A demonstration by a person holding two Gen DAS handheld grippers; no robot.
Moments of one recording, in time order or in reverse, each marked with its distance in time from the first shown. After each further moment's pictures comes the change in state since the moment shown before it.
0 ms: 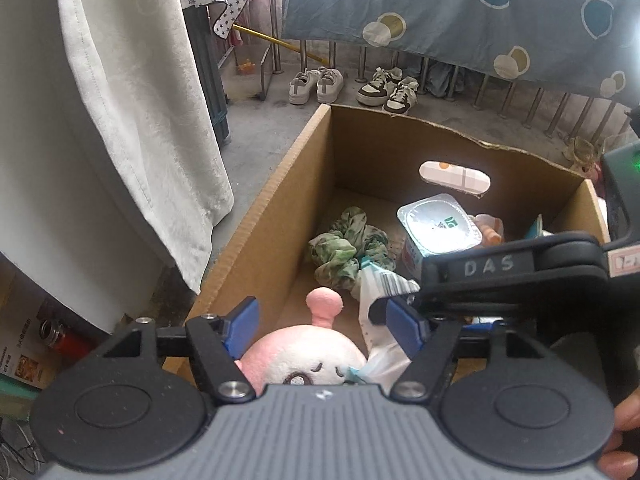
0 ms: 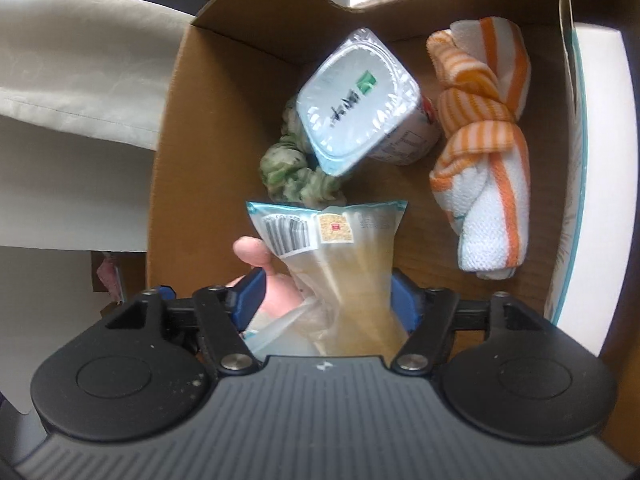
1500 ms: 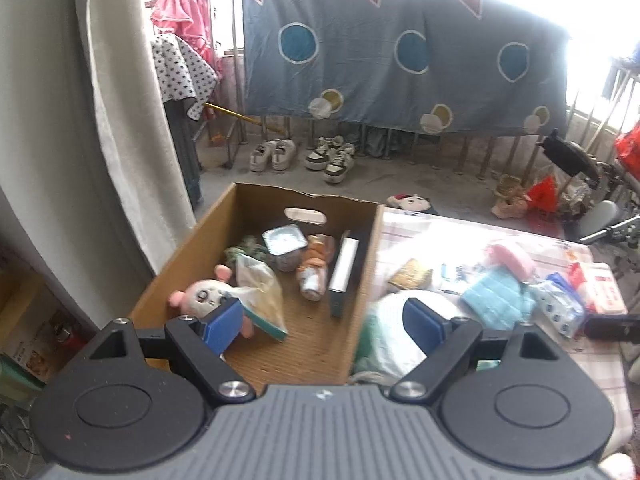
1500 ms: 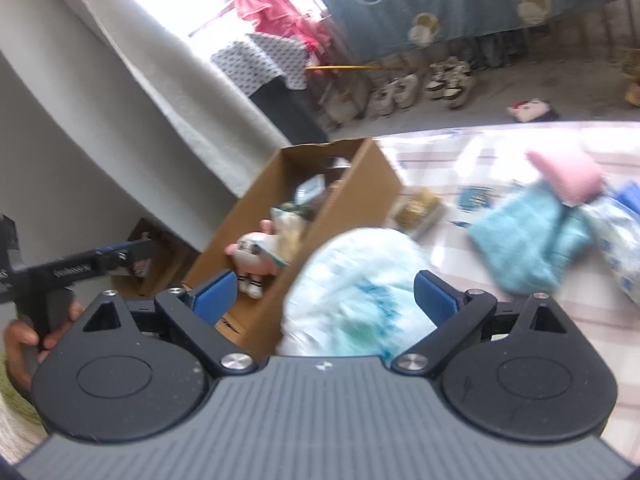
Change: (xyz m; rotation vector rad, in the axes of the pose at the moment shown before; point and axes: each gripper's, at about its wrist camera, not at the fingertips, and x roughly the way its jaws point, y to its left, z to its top) left arm -0.254 -0.140 -0.088 0.036 -0.195 -0.065; right arm -0.417 -0.159 -0.206 -0.375 -0.422 0.027
